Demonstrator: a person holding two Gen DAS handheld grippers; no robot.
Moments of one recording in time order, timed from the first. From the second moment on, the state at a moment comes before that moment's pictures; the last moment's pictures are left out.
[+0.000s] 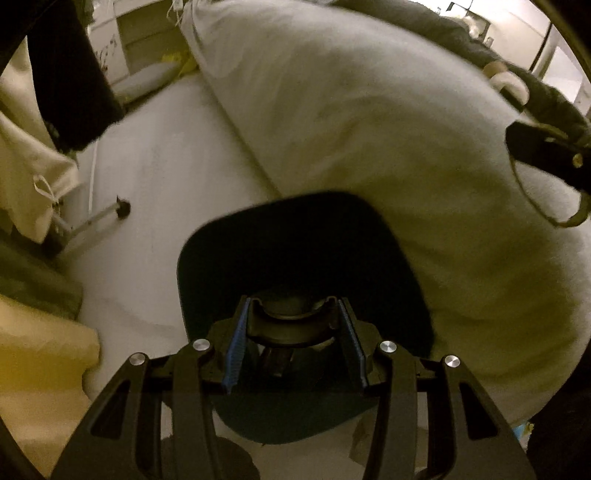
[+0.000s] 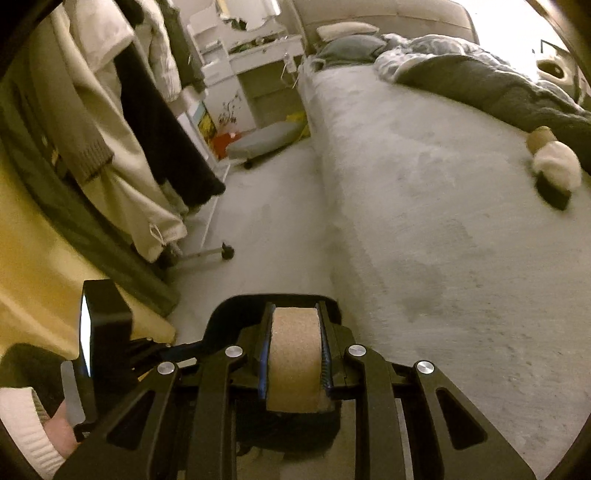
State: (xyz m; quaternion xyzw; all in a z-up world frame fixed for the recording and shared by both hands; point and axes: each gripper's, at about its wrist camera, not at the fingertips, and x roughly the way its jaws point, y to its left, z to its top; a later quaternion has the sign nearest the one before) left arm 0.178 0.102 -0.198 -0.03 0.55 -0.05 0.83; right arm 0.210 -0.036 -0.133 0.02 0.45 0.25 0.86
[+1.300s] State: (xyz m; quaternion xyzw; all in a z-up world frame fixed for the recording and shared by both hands) left arm 0.147 0.163 -0.195 -0.07 0.53 -0.05 0.84; right arm 0.228 0.033 -0.206 -0.03 0.54 0.26 0.80
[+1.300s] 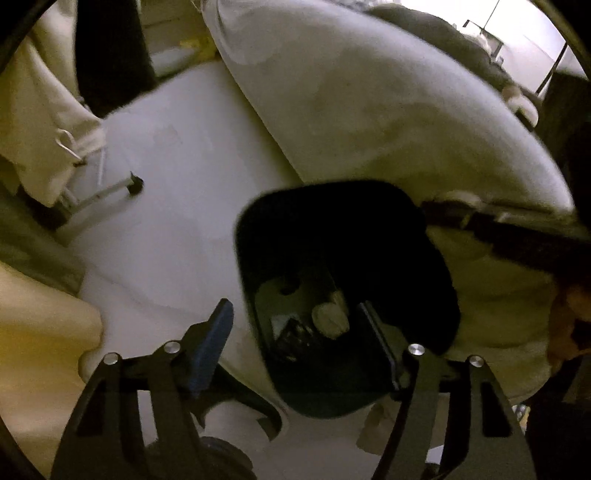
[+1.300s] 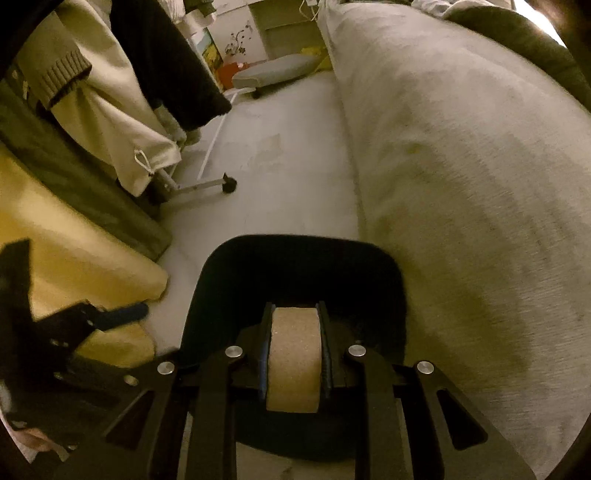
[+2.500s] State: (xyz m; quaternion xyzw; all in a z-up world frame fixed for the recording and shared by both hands) left arm 0.114 0.191 -0.031 -0.08 0.33 -0.06 0.94; right arm 0.186 0.061 -0.220 -0.13 0.55 0.26 0.78
